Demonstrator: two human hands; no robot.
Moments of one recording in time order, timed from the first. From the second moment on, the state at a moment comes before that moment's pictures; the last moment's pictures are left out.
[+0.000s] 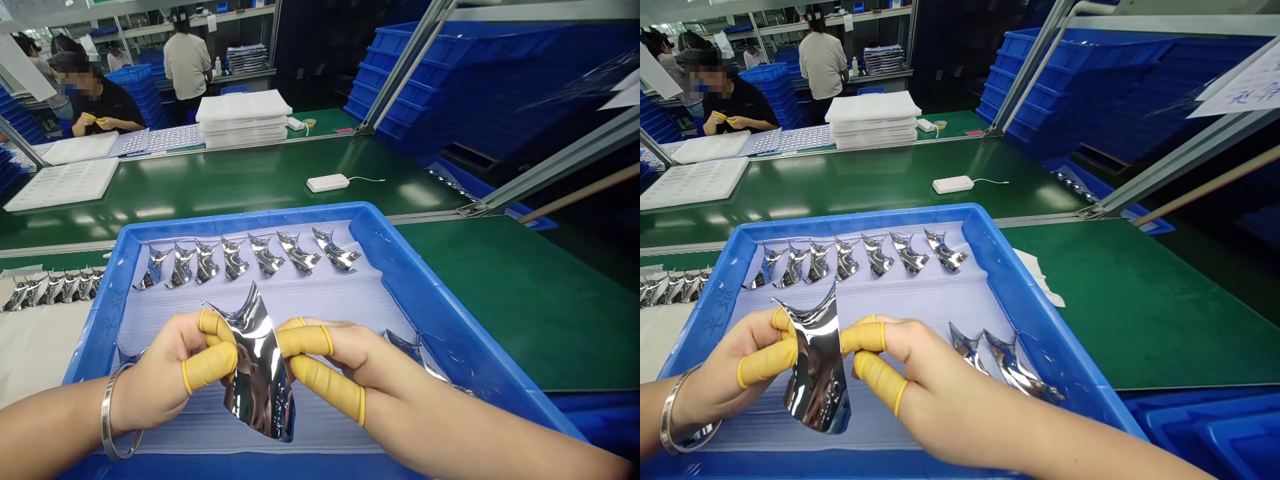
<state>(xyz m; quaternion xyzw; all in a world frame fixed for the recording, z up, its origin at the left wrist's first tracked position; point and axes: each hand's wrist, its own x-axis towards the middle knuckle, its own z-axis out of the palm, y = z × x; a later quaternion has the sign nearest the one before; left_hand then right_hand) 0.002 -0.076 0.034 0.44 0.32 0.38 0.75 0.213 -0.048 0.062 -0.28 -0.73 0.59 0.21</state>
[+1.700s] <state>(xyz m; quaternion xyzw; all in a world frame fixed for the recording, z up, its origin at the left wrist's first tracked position) 0.004 -0.087 0.040 0.68 0.30 0.33 0.58 0.202 -0.047 0.054 -0.34 -0.65 0.62 0.29</state>
